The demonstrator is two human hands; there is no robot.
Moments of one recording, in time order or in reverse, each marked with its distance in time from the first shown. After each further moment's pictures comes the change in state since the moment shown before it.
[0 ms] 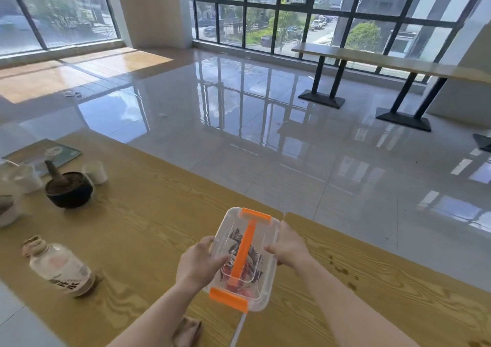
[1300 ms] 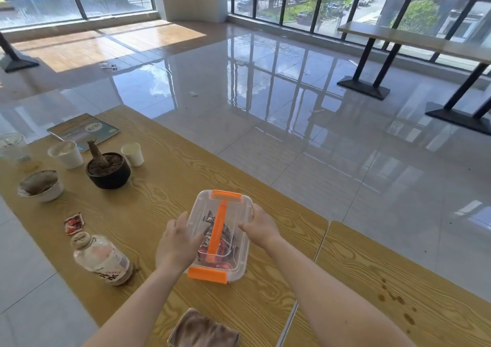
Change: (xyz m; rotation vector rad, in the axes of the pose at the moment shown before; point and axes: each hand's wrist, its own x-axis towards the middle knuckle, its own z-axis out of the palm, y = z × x) left_hand 0.054 -0.102 -0.090 0.061 0.211 -0.223; right_hand 0.081 -0.130 0.120 0.030 -0.126 -0.208
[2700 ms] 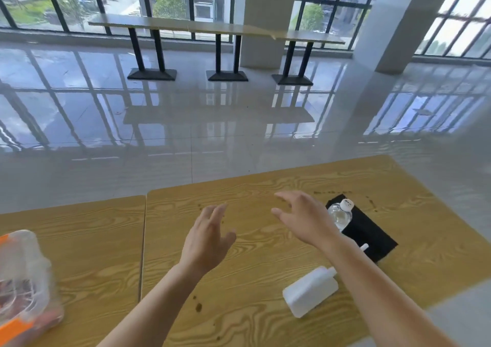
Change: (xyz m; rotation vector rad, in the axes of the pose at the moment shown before) left_hand -0.273 0.260 0.149 -0.041 -0.588 1.030; right_hand -0.432 0.182 -0.217 -0.327 0.692 0.455
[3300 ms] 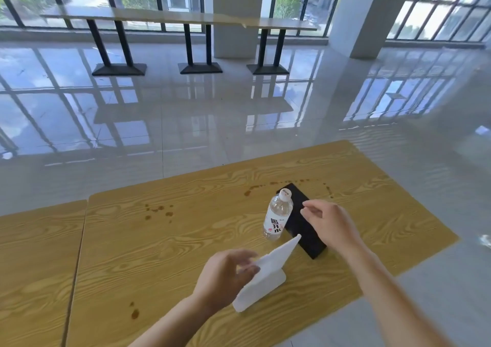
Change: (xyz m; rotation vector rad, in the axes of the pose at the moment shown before) left_hand -0.040 0.127 0.122 -0.251 -0.319 0.136; right_hand -0.049 0.211 -0.040 0.220 0.135 0.284
